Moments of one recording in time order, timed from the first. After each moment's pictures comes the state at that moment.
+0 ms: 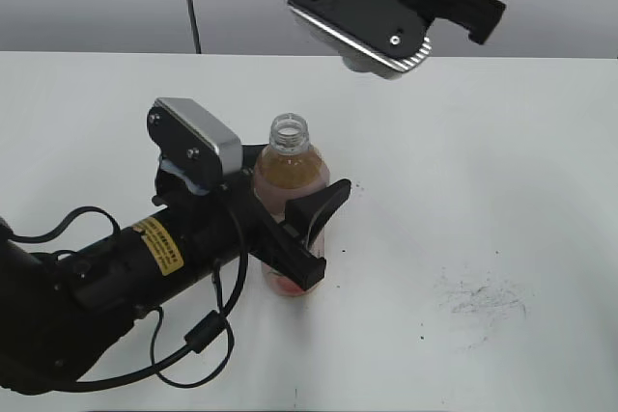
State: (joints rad) left arm -0.77 1.91 -0.53 0.11 -1.22 -0.02; right arm 0.73 1.82 -1.76 -0.13 1.22 -2.01
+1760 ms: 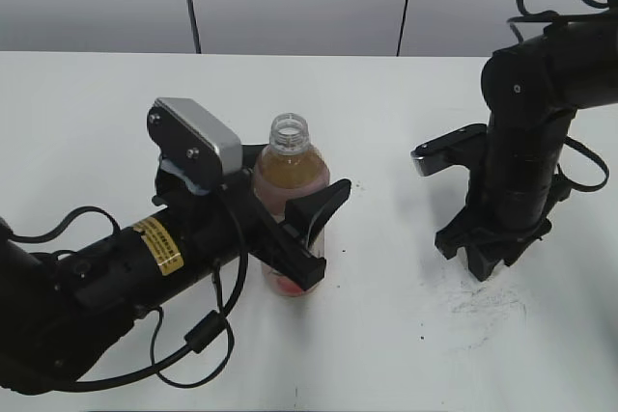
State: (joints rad) left arm -0.77 1.91 -0.53 0.11 -1.22 -0.02; right arm 0.39 1.98 -1.11 -0.06 0.84 -0.11
